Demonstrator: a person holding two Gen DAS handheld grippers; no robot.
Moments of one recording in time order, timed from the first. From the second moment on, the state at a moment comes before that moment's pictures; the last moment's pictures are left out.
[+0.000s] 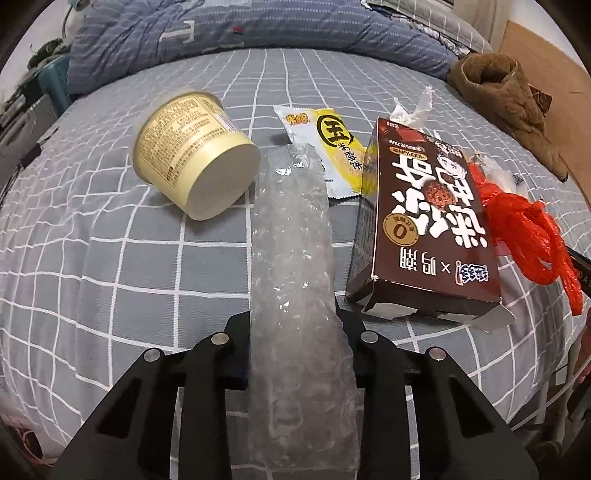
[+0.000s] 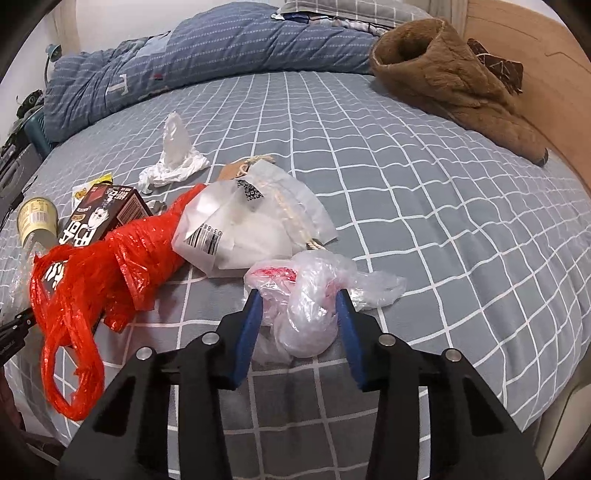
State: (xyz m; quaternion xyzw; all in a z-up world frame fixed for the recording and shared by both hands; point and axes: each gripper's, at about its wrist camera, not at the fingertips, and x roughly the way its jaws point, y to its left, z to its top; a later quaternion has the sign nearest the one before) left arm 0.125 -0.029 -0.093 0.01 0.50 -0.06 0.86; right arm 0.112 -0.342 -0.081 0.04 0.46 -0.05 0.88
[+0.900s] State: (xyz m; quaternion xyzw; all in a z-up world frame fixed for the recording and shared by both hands) left arm 0.081 -0.019 -0.032 0.01 0.46 -0.05 0.89; right arm 0.057 -0.325 -0.027 0.04 0.43 -0.06 0.90
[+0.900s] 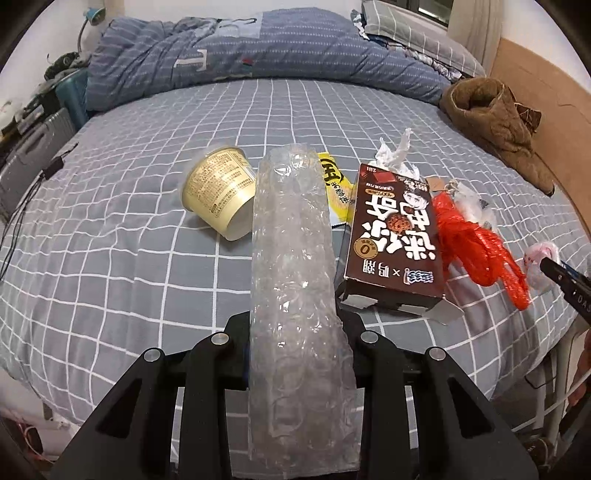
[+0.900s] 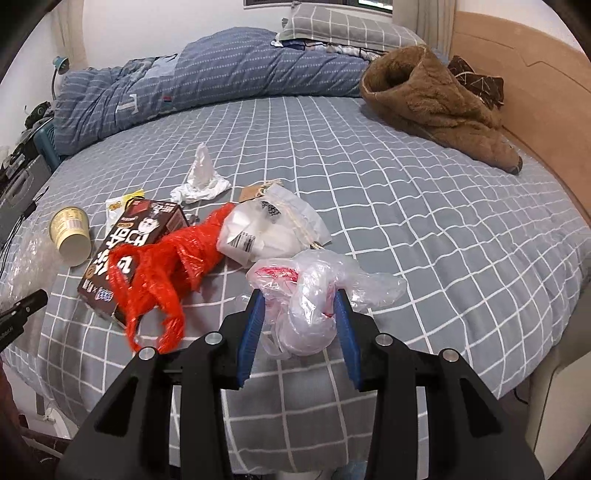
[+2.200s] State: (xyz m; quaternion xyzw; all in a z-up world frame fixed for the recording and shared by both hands) left arm -0.018 -0.011 0.031 0.00 0.44 -0.07 0.90; right arm -0.052 -0.276 0.036 0.01 0.40 -0.05 0.91
